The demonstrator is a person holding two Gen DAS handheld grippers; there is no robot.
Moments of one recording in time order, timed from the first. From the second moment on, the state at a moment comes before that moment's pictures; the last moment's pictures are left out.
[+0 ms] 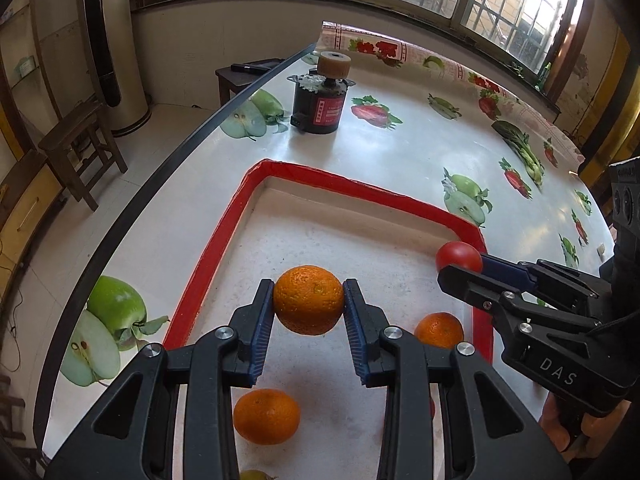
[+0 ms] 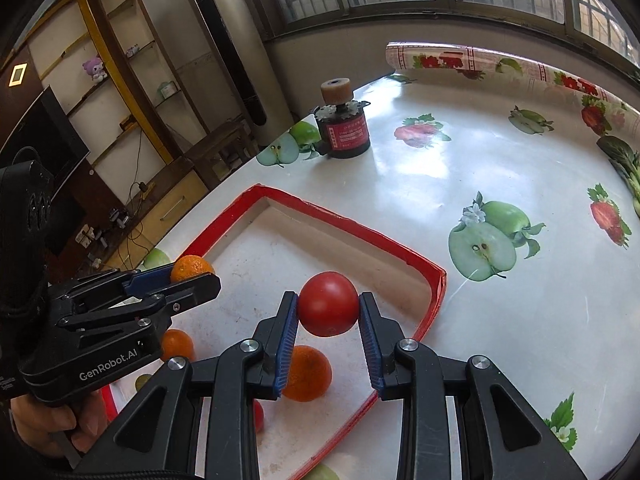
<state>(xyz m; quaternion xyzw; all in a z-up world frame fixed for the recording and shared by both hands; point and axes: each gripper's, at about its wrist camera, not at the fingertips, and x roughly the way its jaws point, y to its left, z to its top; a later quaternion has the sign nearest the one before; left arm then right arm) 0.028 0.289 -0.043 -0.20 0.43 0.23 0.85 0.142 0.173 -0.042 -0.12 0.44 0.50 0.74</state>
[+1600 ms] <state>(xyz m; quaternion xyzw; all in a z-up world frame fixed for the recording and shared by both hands) 0.006 0.183 0.008 -0.18 0.40 0.19 0.88 0.129 -0.021 0.016 -0.05 0.39 0.44 0.81</state>
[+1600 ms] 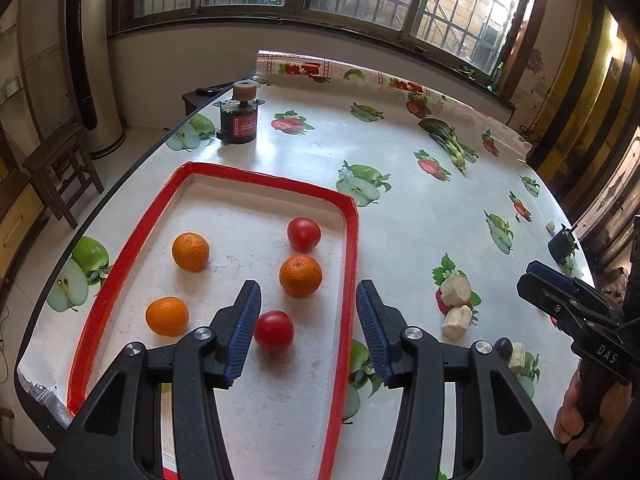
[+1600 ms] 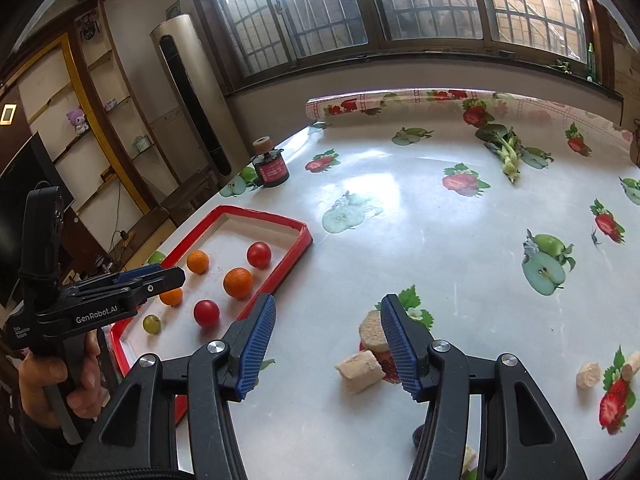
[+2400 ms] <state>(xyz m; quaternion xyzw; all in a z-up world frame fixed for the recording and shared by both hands) 0.044 0.077 0.003 -0.15 0.42 0.09 0.89 0.146 -0.189 -0.005 -0.02 0.40 0.31 0.86</state>
